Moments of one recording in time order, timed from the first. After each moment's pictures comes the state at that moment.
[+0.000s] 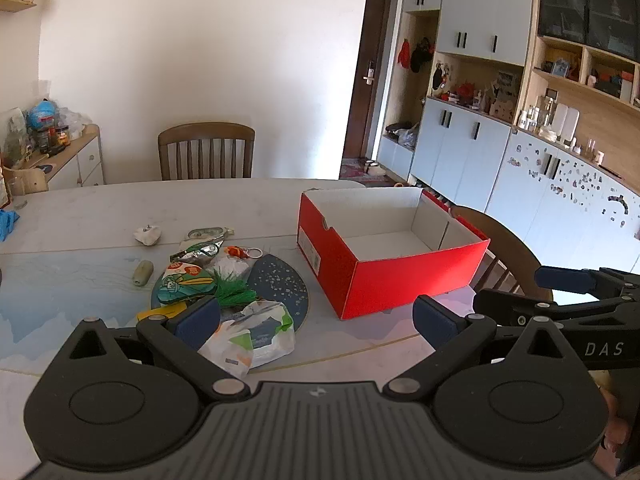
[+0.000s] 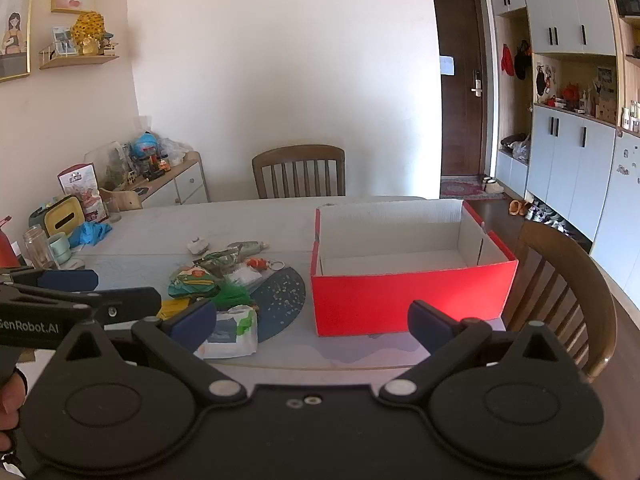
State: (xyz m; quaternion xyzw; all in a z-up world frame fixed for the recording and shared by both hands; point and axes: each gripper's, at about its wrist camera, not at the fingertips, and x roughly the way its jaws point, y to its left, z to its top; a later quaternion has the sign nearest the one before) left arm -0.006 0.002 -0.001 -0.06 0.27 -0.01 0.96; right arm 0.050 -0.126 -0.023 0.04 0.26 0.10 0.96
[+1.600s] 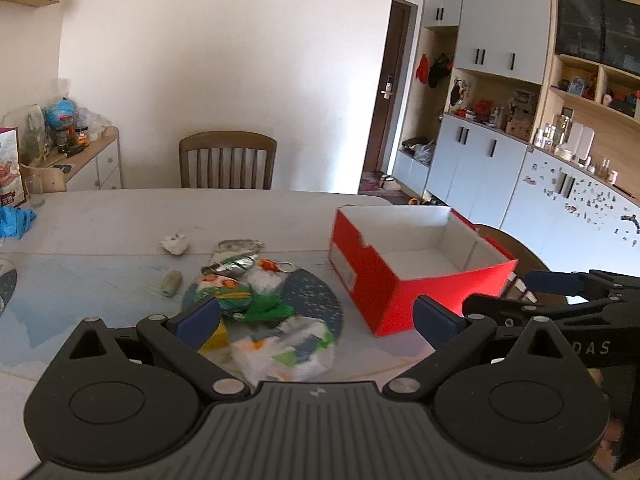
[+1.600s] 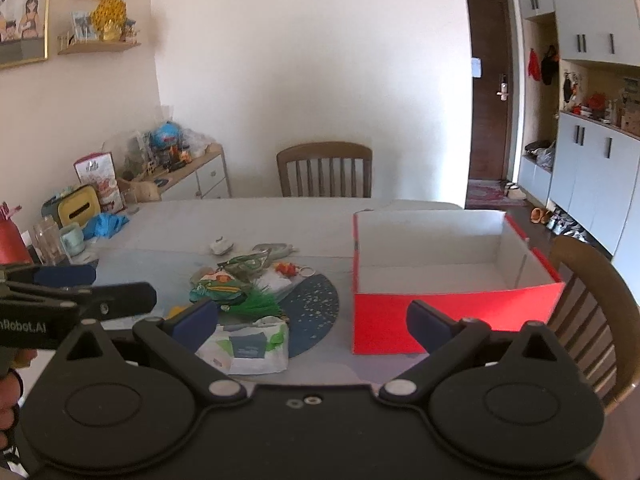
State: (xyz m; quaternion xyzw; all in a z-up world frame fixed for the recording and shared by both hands) left arm -0.001 0.049 -0.001 -0.07 0.26 0.01 0.96; right arm 0.092 -0.083 -0.026 0.02 0.27 0.12 0.96
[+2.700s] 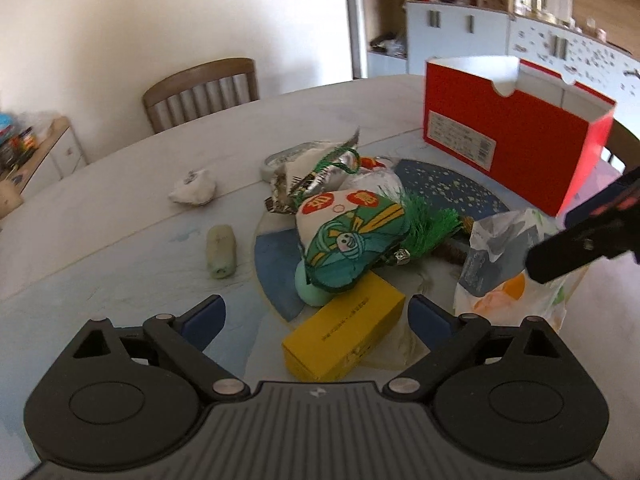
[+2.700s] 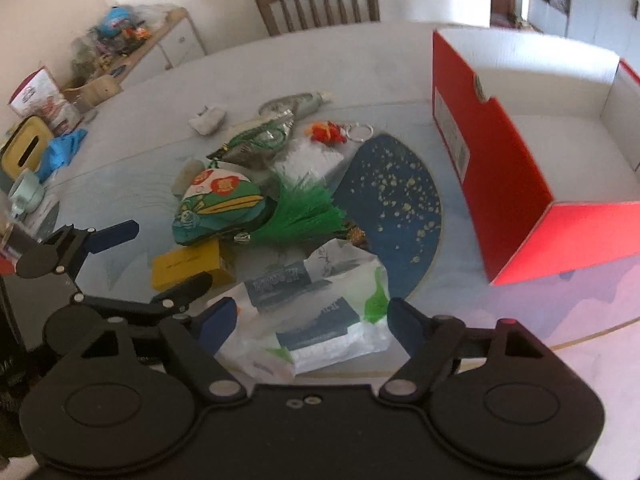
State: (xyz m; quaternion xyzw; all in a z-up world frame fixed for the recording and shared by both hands) left arm 0.146 0.171 -0.148 0.10 0.36 -0.10 0.92; right arm 0.236 0.013 -0.123 0.09 0.51 0.08 0.85
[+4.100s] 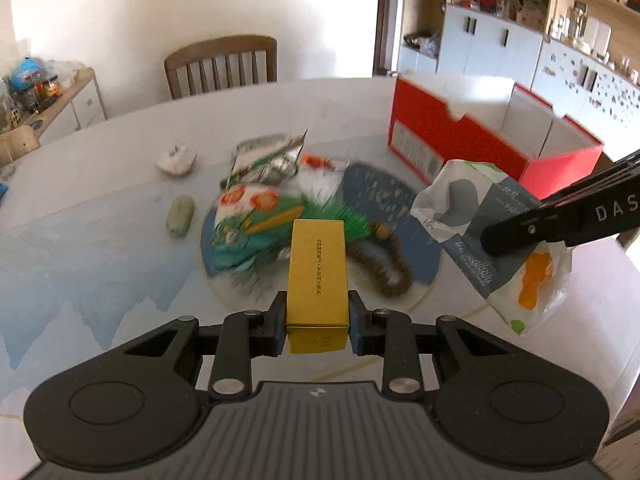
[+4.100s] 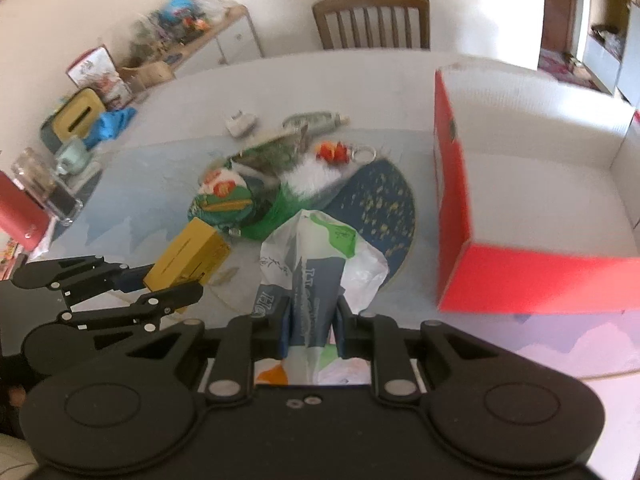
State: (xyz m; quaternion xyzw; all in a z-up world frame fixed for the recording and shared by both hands) left arm 0.099 0.102 -0.104 0.02 0.39 -0.05 0.92; right arm 0.217 -0.050 -0.069 0.03 0.47 0.19 0.86
